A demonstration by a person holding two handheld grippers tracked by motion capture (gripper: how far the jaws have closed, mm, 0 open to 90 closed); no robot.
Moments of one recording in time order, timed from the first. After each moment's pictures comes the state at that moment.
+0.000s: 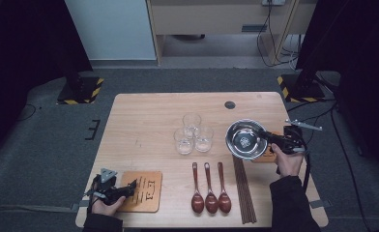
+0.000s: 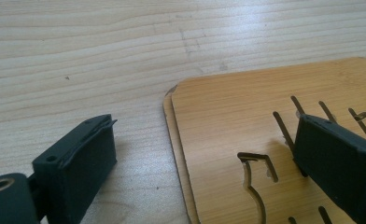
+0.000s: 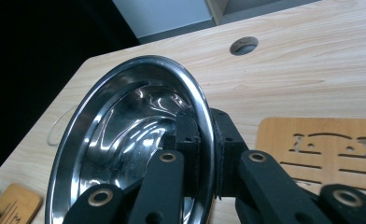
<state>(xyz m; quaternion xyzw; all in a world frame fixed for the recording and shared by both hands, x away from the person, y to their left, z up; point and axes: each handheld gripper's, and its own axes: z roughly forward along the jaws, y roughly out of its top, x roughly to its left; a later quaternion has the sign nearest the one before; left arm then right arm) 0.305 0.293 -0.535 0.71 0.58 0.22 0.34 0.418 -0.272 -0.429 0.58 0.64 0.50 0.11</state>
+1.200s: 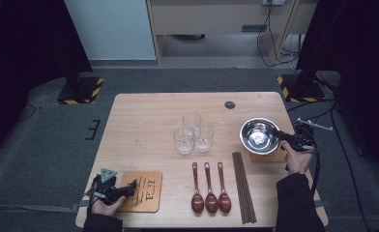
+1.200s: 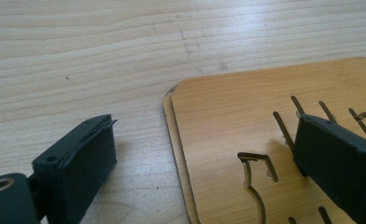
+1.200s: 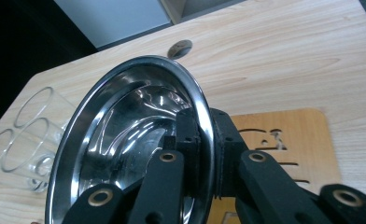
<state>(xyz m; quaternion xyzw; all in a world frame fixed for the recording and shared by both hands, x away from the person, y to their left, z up) 0.305 0.293 -0.535 0.71 0.58 0.22 0.34 0.436 -0.314 -0.450 0.64 0.60 0.46 0.14</state>
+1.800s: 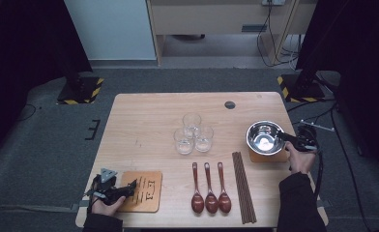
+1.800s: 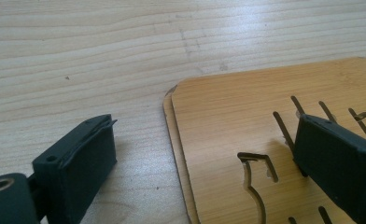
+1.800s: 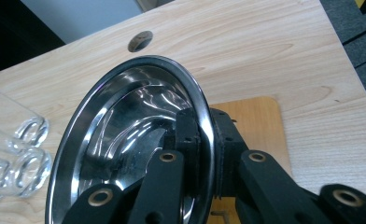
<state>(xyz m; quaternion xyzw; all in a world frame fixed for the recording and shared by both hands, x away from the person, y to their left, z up) 0.305 0.293 -0.535 0.71 0.58 0.22 0.34 0.446 -0.332 -0.469 0.67 0.59 0.43 0.15</state>
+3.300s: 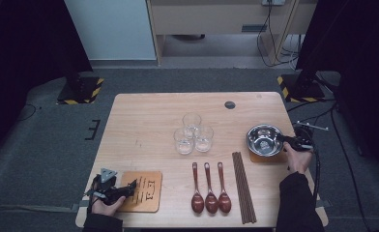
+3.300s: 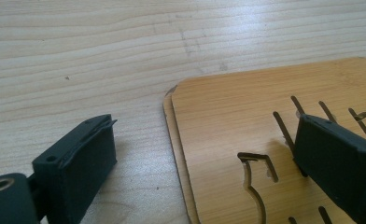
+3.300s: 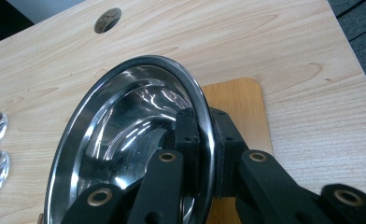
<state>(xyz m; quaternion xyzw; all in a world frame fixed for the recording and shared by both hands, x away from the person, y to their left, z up) 0.305 0.293 -0.535 0.71 0.58 0.22 0.34 0.463 -0.337 -0.494 0.69 0.59 0.39 0.13</state>
